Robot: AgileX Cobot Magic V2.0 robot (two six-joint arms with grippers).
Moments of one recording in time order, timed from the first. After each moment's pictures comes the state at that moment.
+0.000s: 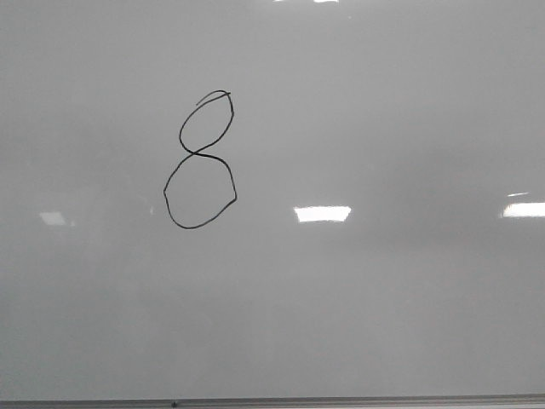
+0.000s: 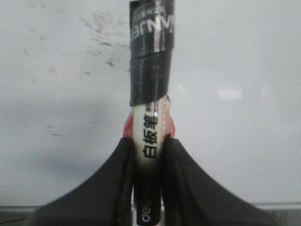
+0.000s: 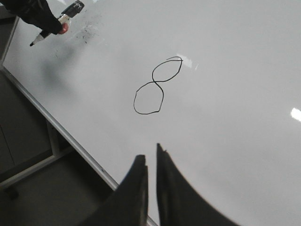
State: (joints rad) left arm -0.10 1.13 -0.75 0.17 0.52 -0.21; right arm 0.21 0.33 -0.42 0.92 0.62 -1.02
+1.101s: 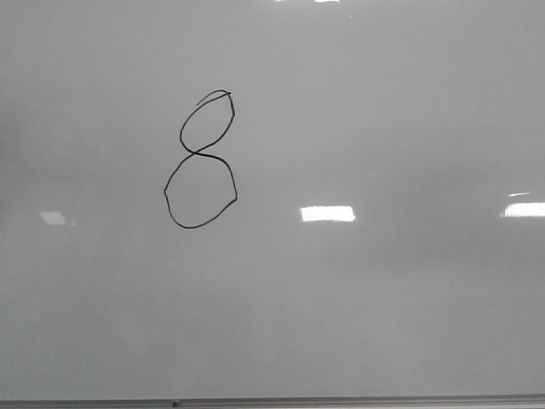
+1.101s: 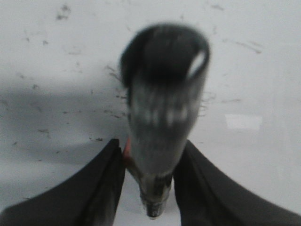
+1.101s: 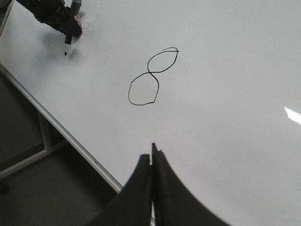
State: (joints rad) left arm 0.00 1.45 -0.75 0.15 0.14 -0.21; right arm 0.21 0.30 -0.37 0.88 0.60 -1.02
